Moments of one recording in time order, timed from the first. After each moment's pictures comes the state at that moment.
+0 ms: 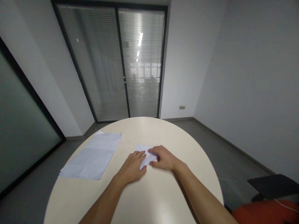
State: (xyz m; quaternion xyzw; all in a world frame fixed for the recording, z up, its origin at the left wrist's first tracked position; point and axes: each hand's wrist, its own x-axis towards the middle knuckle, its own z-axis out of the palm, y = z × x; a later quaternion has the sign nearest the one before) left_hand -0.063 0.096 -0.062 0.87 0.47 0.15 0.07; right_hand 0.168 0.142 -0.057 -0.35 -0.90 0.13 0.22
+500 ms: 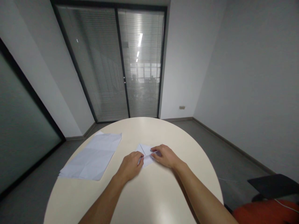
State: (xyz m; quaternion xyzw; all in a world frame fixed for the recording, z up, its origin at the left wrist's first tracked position) left_hand -0.062 0.099 -0.055 0.83 0.52 0.20 0.07; right_hand 0.170 0.142 -0.052 -0.45 -0.85 0.12 0.23
